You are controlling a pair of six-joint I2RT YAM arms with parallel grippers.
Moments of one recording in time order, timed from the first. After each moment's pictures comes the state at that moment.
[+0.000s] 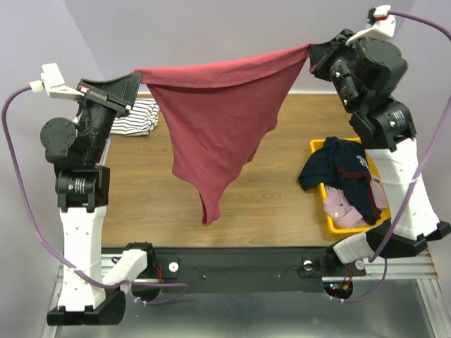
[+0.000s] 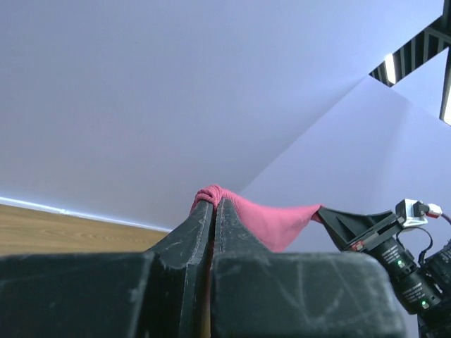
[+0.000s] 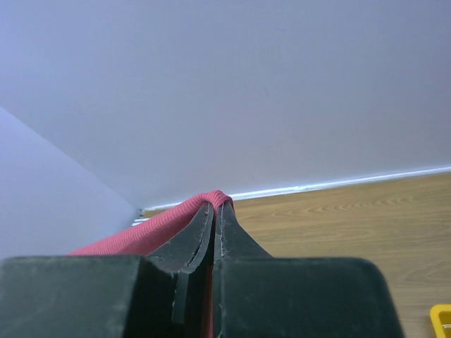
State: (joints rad) left arm -0.02 0.94 1.40 -0.08 0.27 -0.96; right arm 0.47 1.43 2.11 -0.56 0.36 0.43
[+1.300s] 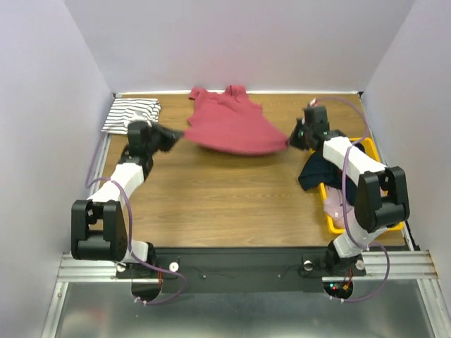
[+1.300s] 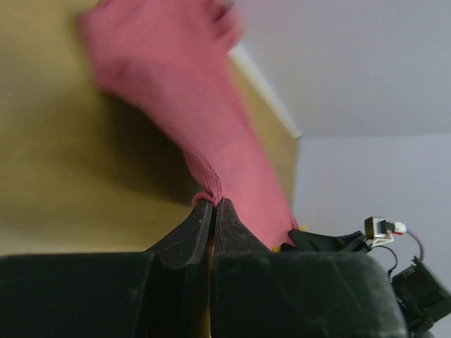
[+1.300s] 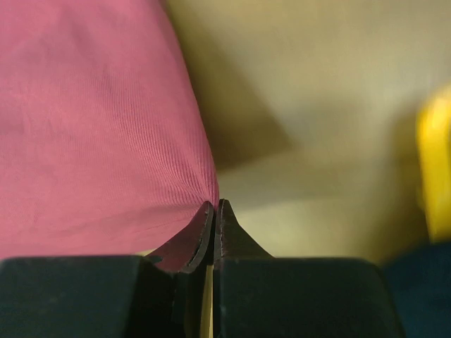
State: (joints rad) left arm -0.06 1.40 0.91 0.19 0.29 -1.06; right arm 0.20 1.64 1.23 -0.28 -0.01 0.54
